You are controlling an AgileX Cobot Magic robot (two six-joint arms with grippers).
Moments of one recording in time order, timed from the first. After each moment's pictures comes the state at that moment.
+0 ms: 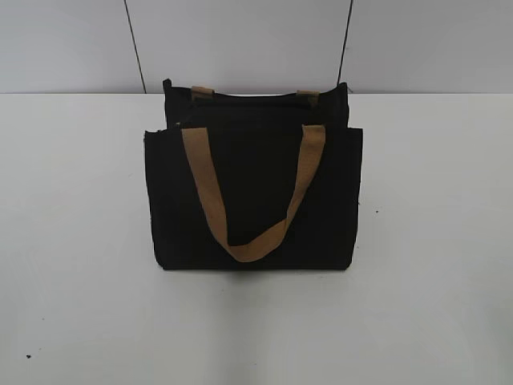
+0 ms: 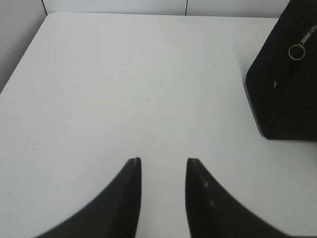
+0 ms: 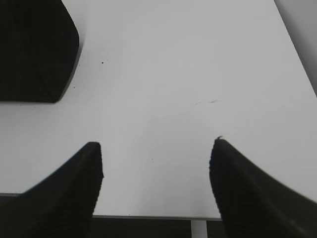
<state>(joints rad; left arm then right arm) -0.01 -0.01 -0.53 -0.07 1.06 0.06 -0.03 -0.01 -0.48 0.07 1.10 -0.10</state>
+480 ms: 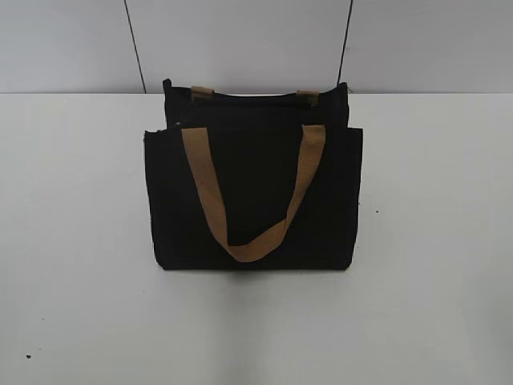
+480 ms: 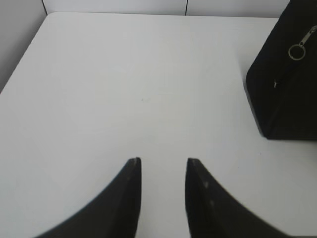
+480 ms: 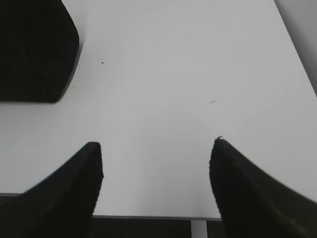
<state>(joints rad) -0.01 -0.01 -0.53 -0.07 1.06 0.06 -0.03 -0.01 -0.48 0.07 1.10 -0.10</state>
